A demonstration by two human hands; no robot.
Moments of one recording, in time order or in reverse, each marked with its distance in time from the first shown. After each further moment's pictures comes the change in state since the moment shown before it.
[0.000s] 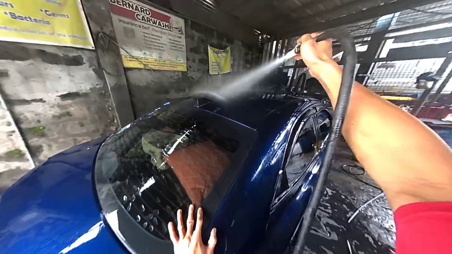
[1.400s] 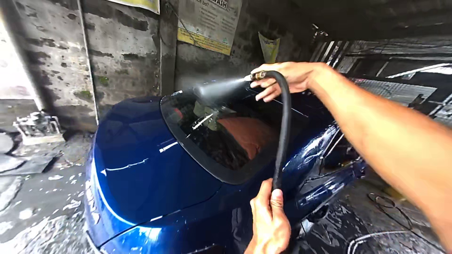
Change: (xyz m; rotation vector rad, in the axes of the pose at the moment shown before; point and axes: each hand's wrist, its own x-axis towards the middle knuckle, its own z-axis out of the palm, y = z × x) left_hand -0.077 0.029 -0.186 -1.460 0.092 -0.240; right_hand -0.268 -0.206 0.142 0.065 -1.269 0.092
